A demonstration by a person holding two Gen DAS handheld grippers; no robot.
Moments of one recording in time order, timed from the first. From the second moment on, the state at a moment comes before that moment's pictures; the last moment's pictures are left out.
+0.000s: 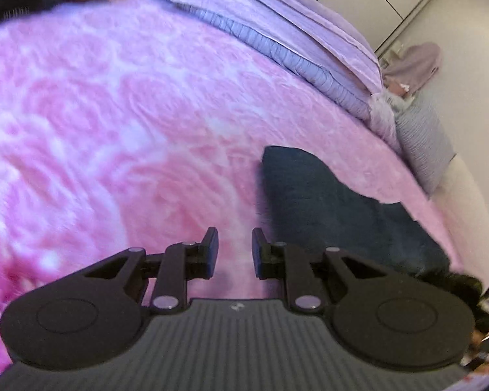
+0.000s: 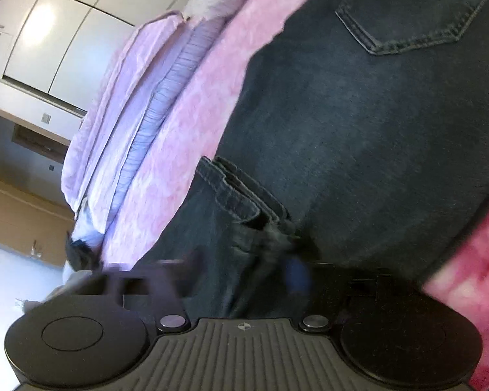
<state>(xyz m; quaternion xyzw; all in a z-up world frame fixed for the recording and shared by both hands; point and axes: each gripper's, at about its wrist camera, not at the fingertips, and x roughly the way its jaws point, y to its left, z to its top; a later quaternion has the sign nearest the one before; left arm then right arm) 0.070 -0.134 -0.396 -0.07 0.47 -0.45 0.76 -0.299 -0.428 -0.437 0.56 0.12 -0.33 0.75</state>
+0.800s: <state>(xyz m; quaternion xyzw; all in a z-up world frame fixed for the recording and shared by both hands) 0.030 -0.199 -0.406 0.02 0.45 -0.53 0.71 -0.359 -0.419 -0.444 0.46 0.10 -0.43 0.77</state>
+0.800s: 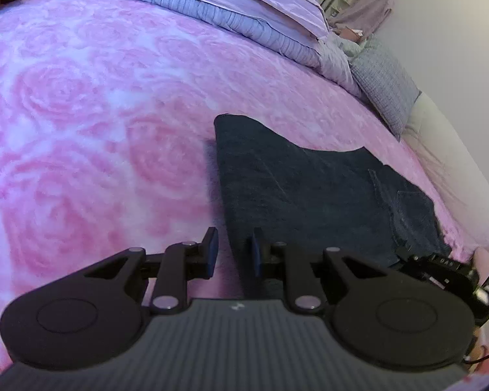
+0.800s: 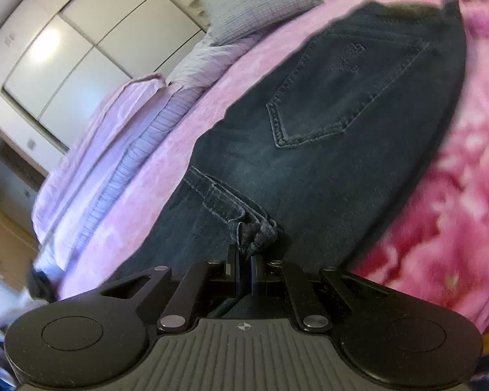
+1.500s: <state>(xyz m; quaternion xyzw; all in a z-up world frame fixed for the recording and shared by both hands) 0.055 -0.327 -0.424 0.08 0.43 -0.54 0.72 -0.249 -0.514 -0.440 0.25 0.28 -0.39 0.84</state>
